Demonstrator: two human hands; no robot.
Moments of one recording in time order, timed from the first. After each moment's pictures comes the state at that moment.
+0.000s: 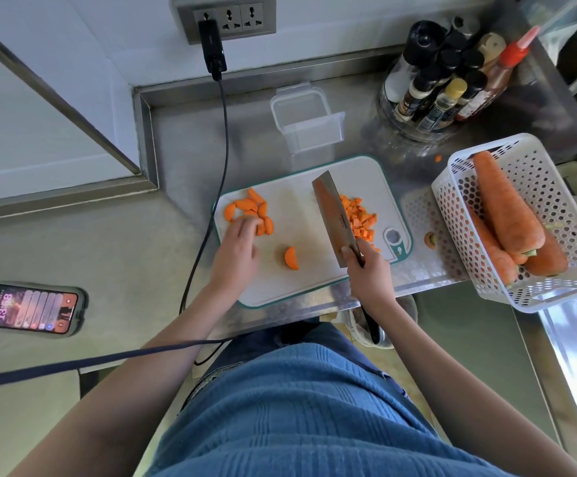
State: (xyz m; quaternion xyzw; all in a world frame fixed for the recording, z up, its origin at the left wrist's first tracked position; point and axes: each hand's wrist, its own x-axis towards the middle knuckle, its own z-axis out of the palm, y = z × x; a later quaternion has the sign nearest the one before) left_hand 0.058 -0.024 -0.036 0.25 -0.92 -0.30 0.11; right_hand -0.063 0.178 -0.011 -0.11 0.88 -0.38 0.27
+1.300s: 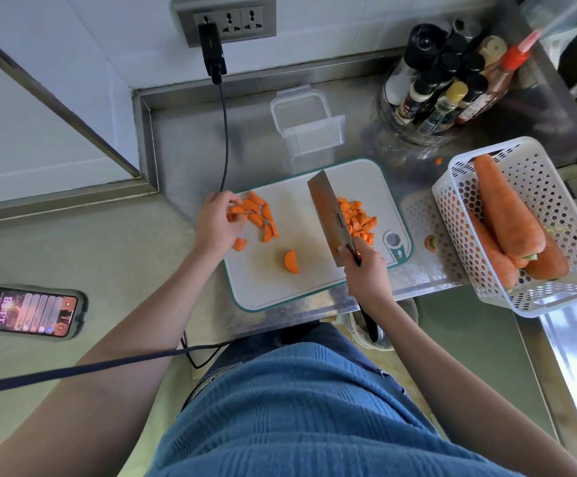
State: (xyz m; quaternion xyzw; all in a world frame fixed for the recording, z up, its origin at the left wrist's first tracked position) left_hand 0.024 -0.078 -0.026 0.38 -0.82 -0.42 0.10; right_hand -0.068 0.169 -0.009 -0.13 0.88 -0.37 0.27
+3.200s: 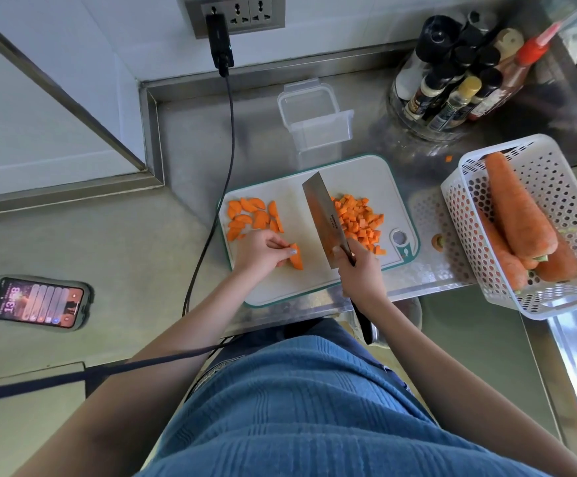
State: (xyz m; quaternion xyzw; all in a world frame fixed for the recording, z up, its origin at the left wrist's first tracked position) left_hand 0.028 -0.008 -0.027 0.45 -0.67 -0.59 -0.05; right_hand -0.059 0.160 -0.016 -0.13 0.86 -0.38 0.30
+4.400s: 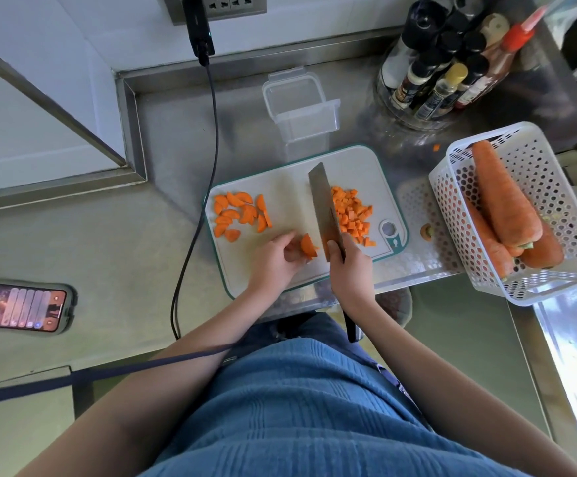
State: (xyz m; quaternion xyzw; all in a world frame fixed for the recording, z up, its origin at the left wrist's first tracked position) left_hand 0.025 0.040 -0.035 0.33 -0.79 -0.52 0.02; right_hand -0.044 0.157 -0.002 -0.10 0.90 -0.35 0.26
